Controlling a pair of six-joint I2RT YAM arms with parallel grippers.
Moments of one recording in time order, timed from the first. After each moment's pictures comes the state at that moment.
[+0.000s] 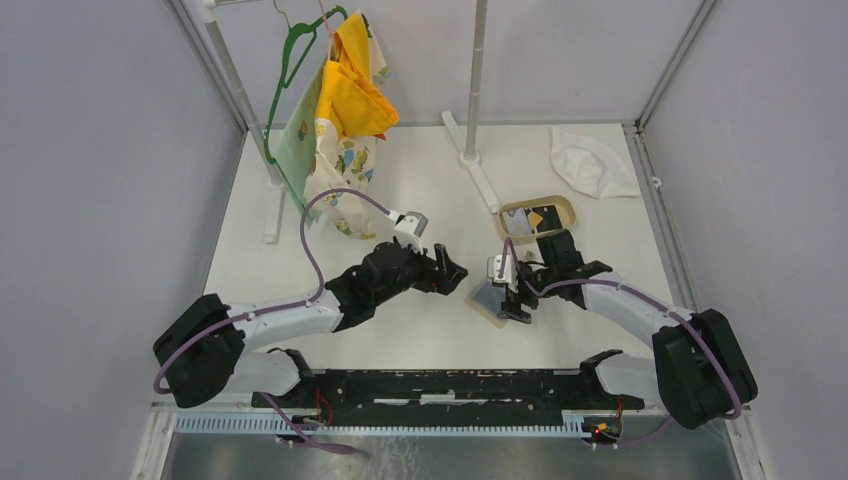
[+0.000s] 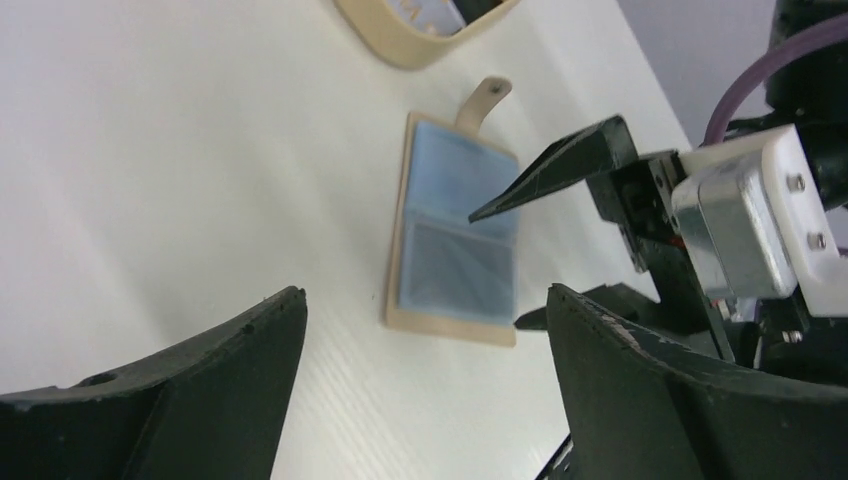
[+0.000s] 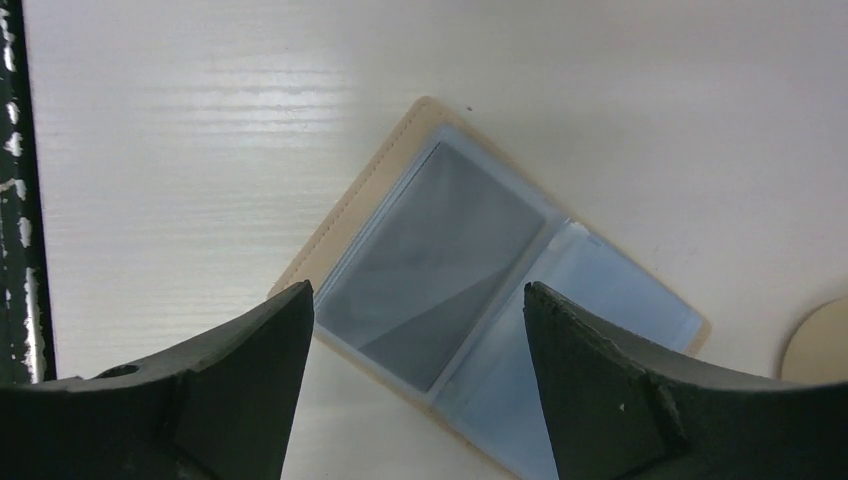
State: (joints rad) left arm -0.92 1.29 0.59 0.38 -0.08 -0.60; right arm 0.37 1.21 0.51 -0.30 -0.77 -0.95
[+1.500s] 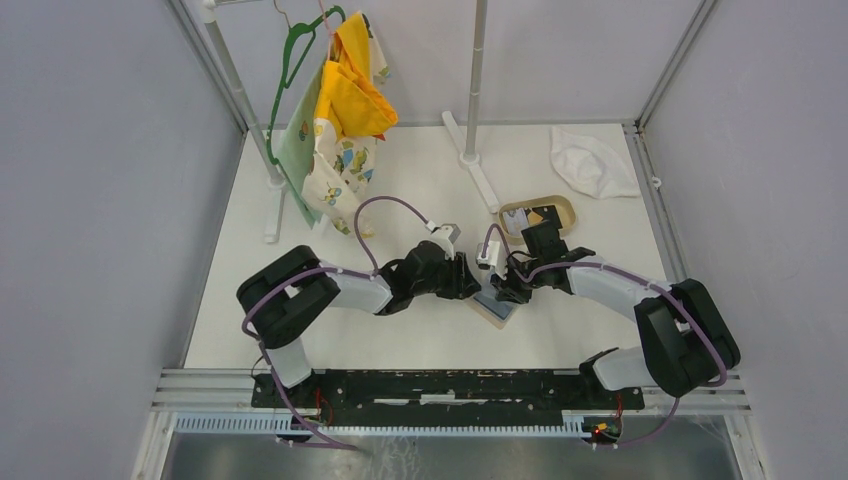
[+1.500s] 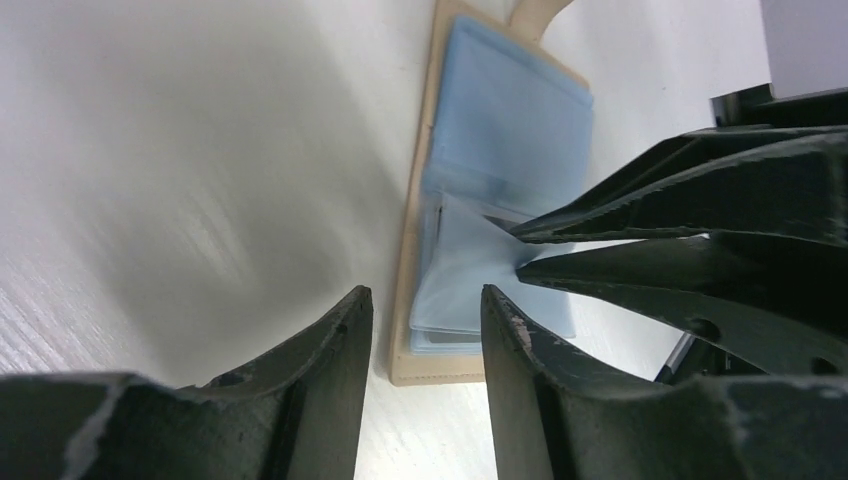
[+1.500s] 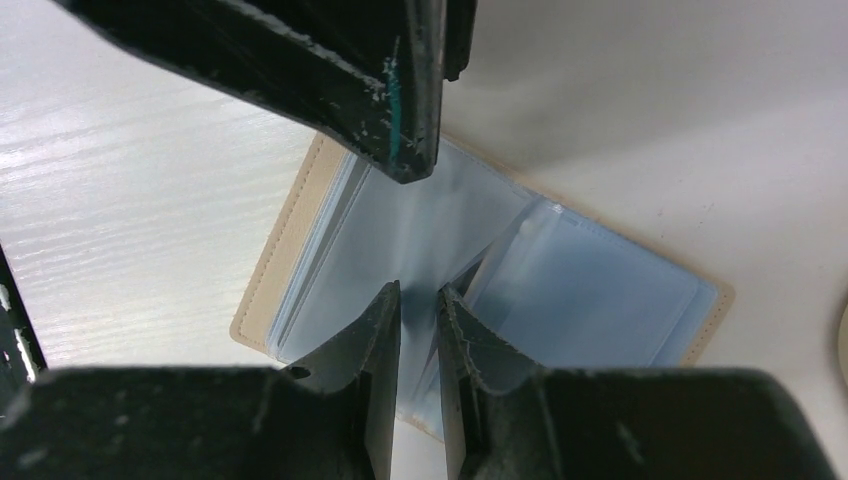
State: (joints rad) left arm -0.93 1.74 0.71 0.50 0.07 -0.71; right arm 0.44 1.38 0.62 -0.31 -0.58 -0.73
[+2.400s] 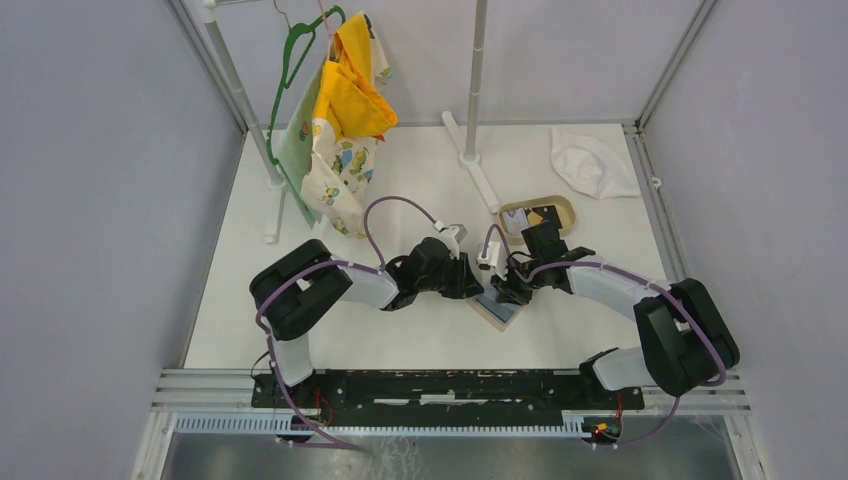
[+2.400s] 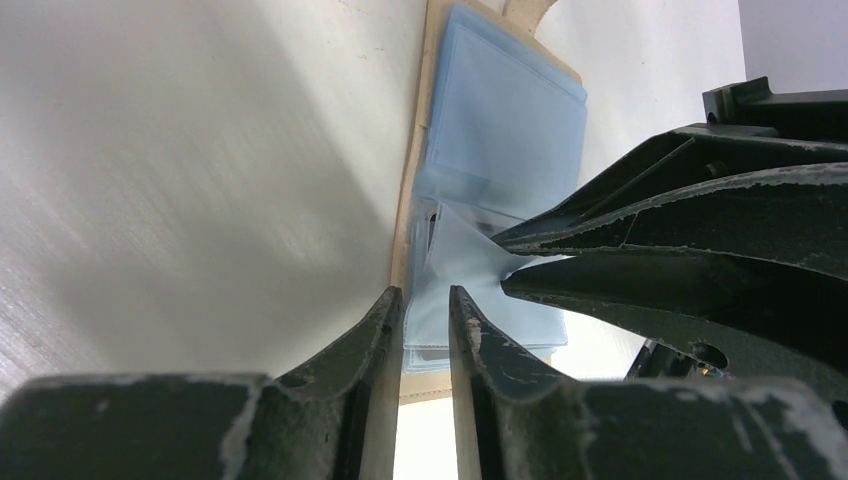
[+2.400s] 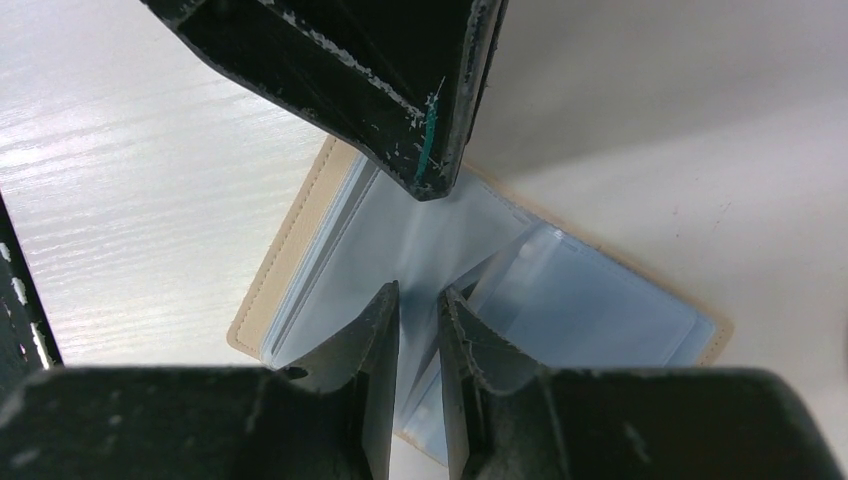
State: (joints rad) left arm -0.90 1.84 0.76 0.53 0.21 -0.73; right arm 0.44 1.39 0.62 -0.33 -0.59 -0.73
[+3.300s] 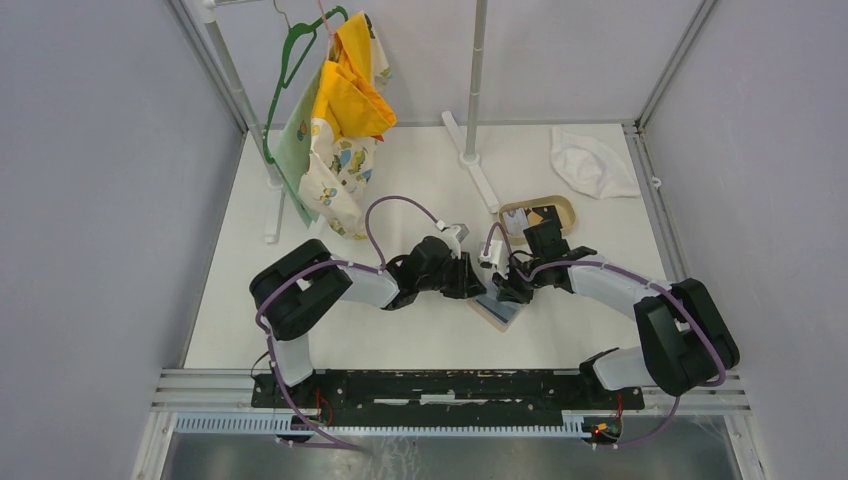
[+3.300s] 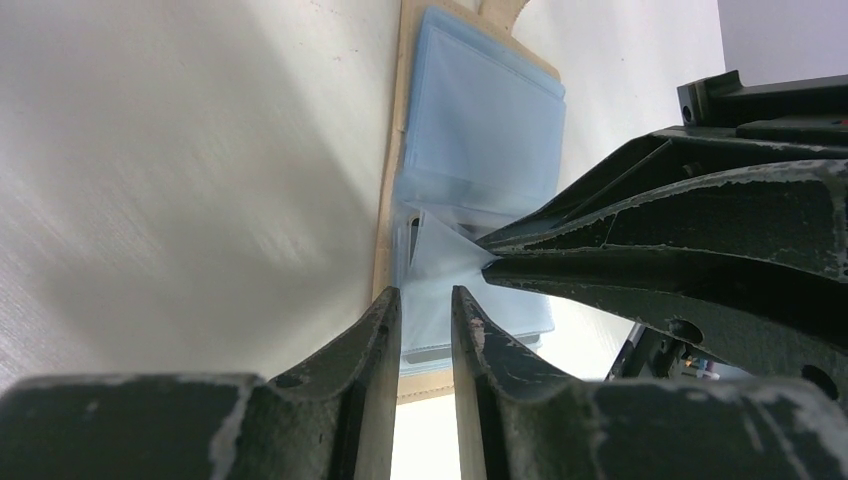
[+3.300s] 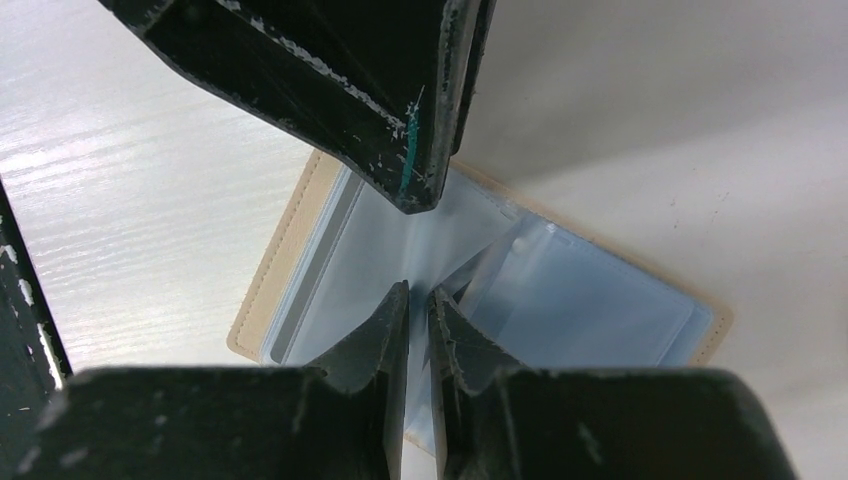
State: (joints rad) left arm -0.90 1.84 0.77 0.53 0.24 -0.74; right arm 0.42 1.39 0.62 -0.33 -0.61 -0.72
